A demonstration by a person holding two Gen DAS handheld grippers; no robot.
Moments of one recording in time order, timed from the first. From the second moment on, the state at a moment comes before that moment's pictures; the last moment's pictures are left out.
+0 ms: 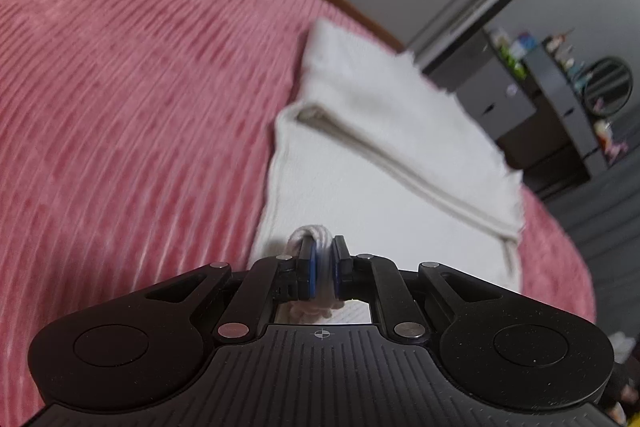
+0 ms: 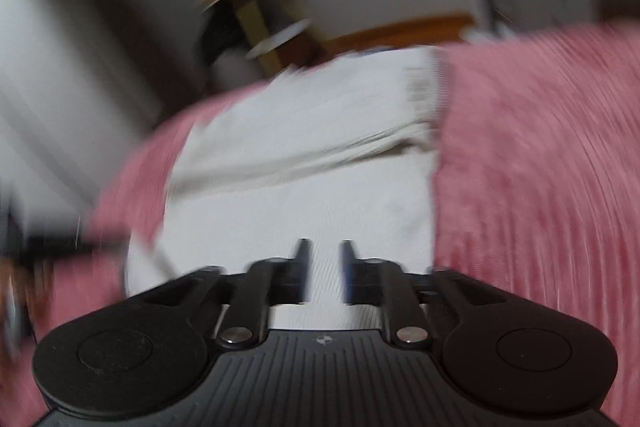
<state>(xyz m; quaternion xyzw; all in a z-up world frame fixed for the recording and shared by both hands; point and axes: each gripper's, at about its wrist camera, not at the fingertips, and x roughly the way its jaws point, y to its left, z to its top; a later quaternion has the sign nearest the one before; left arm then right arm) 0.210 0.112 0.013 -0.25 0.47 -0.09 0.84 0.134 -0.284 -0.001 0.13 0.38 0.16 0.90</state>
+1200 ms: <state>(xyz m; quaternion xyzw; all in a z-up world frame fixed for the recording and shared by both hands) 0.206 0.120 0.012 -0.17 0.39 -0.08 0.90 0.181 -0.303 -0.033 0.10 0.37 0.07 0.92</state>
